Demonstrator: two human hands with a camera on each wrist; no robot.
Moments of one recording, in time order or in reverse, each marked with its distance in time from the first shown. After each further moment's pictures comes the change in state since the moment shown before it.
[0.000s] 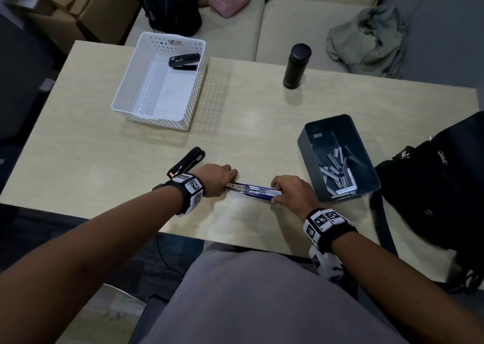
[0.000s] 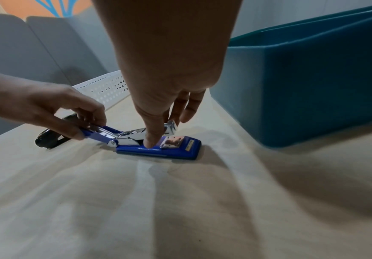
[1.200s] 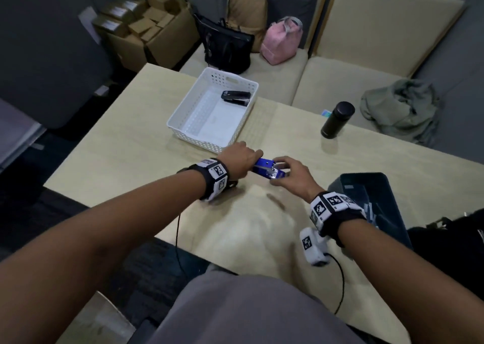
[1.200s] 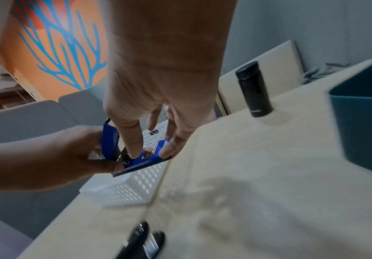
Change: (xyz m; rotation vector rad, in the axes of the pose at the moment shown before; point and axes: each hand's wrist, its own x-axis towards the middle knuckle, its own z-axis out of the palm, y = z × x) left_hand -0.021 -0.059 -0.091 0.052 0.311 -0.186; right_hand 0.080 -0.112 -0.069 0.478 -0.011 -0.067
